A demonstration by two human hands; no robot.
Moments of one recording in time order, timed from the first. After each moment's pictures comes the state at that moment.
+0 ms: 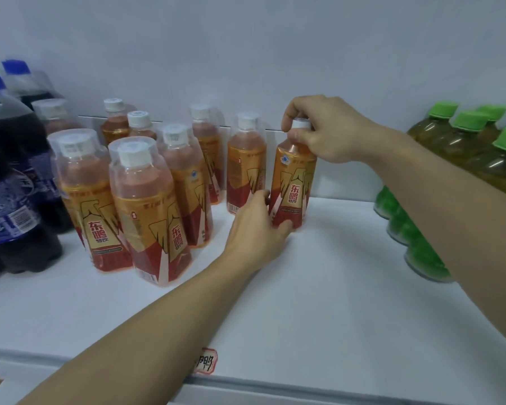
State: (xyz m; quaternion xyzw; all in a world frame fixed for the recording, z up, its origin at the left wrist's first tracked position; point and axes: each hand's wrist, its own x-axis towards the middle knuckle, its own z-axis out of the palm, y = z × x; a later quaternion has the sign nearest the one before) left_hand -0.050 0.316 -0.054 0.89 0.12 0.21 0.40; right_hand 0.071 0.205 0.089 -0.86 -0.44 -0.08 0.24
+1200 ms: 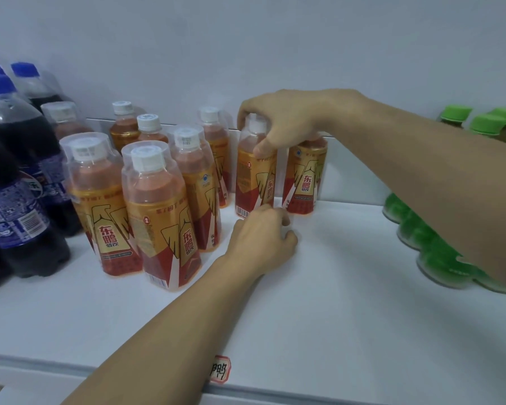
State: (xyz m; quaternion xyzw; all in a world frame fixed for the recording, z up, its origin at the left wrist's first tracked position) left_hand -0.050 0.326 -0.048 0.97 0.08 0.12 0.20; right_hand 0.076 0.281 0.122 -0.86 -0.51 -0.01 0.02
